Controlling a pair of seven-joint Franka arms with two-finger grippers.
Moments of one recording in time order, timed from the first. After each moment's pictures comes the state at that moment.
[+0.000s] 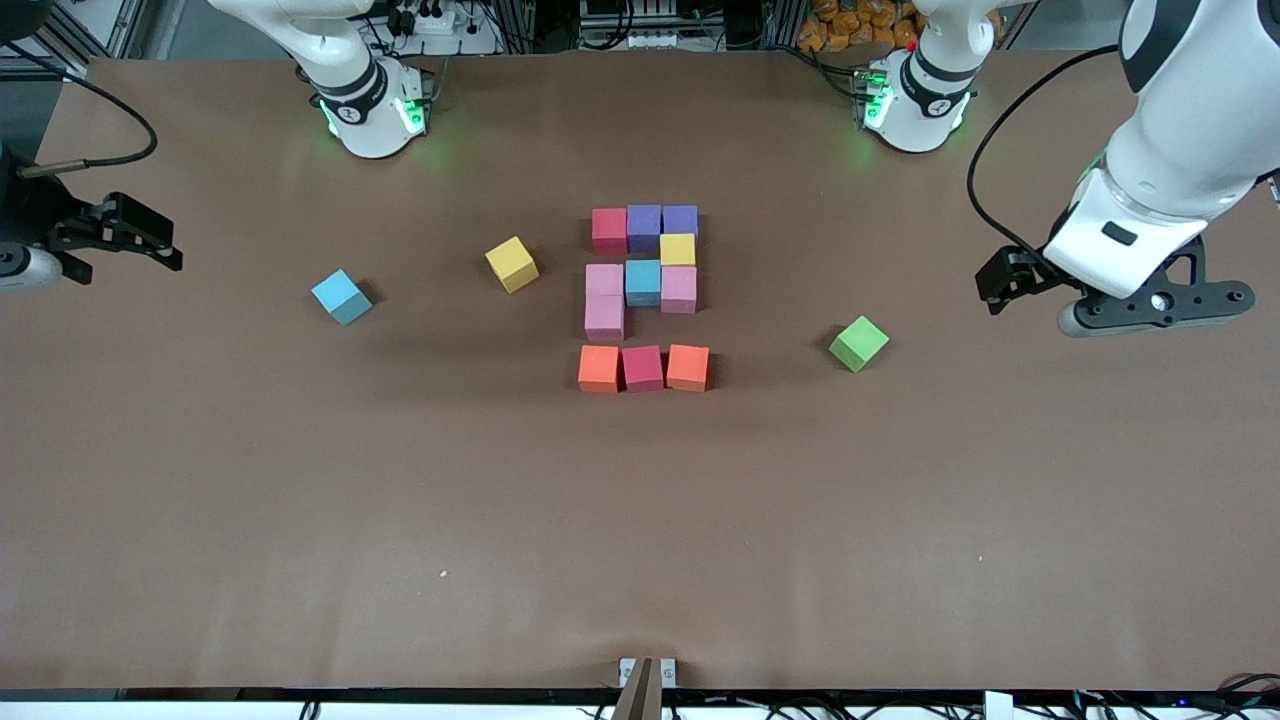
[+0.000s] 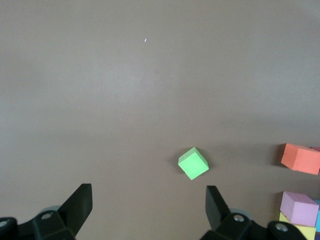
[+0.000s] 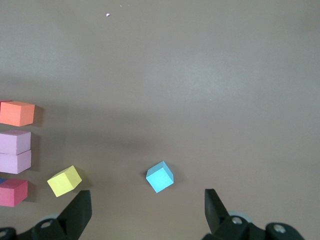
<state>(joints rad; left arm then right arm) 0.22 0.16 -0.55 -1.44 0.21 1.55 -0.37 -0.02 0.02 0.03 -1.52 0.02 1.52 -0.13</state>
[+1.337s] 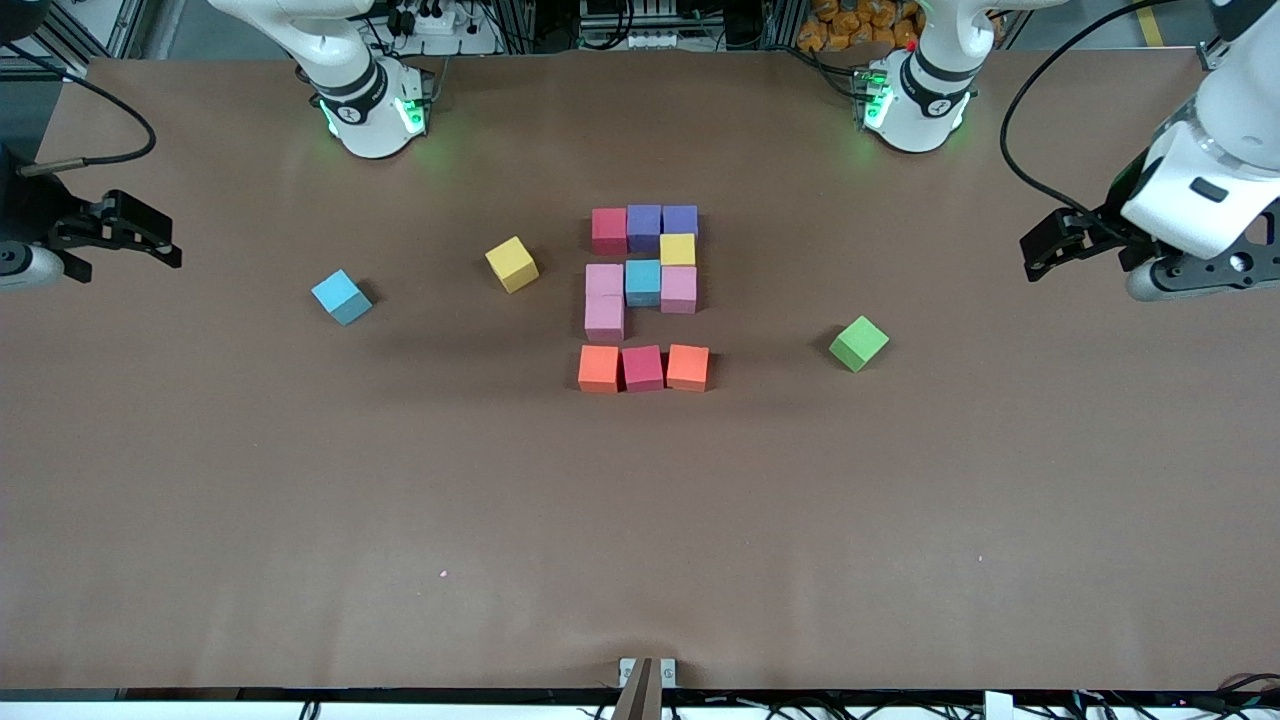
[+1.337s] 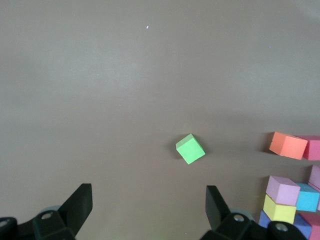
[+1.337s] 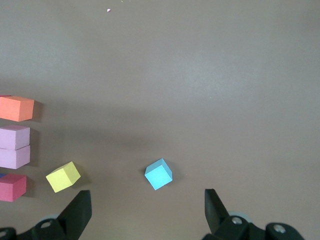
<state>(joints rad) -0.08 0.07 -0.10 -1.45 0.03 1.51 -0.26 -0.02 0.02 0.03 -1.52 0.02 1.51 -0.15</state>
